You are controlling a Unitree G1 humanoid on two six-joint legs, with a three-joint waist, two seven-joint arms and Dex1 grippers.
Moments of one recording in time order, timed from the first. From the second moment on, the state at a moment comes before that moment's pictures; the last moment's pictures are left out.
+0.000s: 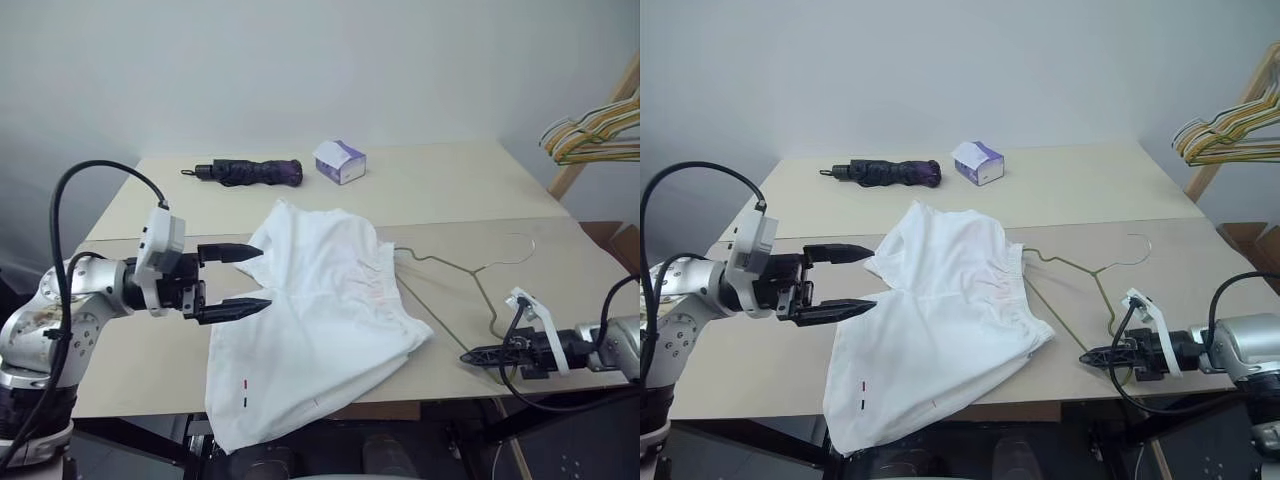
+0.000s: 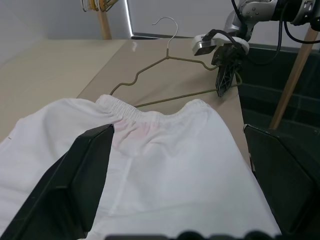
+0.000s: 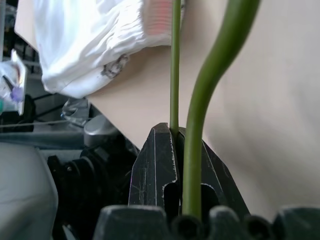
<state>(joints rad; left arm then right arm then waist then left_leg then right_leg) -0.26 0.85 0.18 -0.31 -0.72 0.54 -1.21 -0.35 -1.03 0.17 0.23 0.57 1.19 1.36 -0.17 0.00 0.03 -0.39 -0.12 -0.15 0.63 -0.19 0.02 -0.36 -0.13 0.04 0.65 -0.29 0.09</state>
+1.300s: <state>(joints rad) -0.26 0.87 0.19 -0.33 -0.70 0.52 -1.19 -0.81 -0.75 0.28 0.80 0.16 0.80 1.38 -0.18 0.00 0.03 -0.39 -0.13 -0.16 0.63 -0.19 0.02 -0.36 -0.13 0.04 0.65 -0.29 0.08</state>
